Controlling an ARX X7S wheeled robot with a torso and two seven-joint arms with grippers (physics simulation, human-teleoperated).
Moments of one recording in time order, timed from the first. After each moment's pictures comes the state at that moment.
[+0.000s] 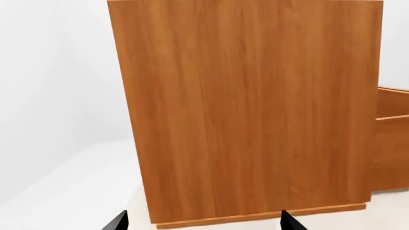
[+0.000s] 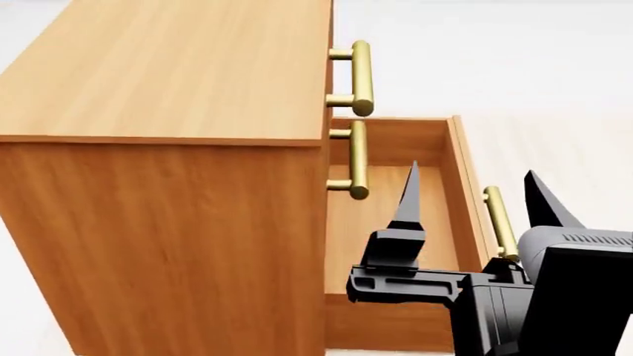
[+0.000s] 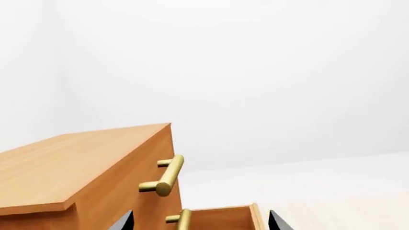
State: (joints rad) left arm 0.44 -0.26 0.26 0.31 0.03 0.26 -0.35; right arm 0.39 0.18 0.16 -0.90 0.58 1.04 0.30
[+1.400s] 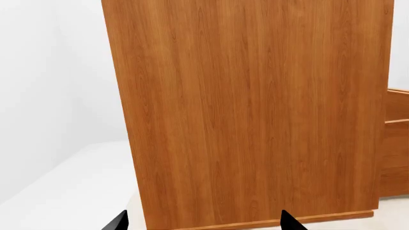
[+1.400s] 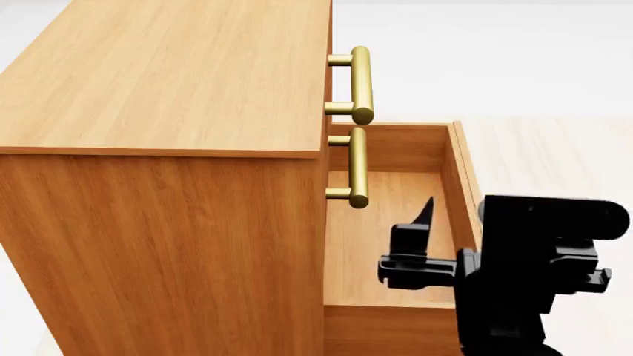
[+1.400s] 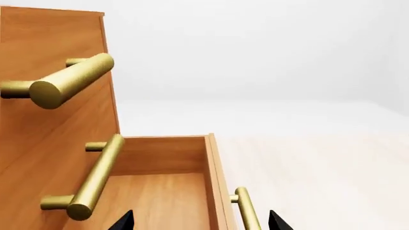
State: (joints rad) left arm 0.43 -0.29 0.29 0.30 0.02 0.26 -0.38; right arm 0.50 0.27 -0.04 -0.37 0.38 0.90 0.28
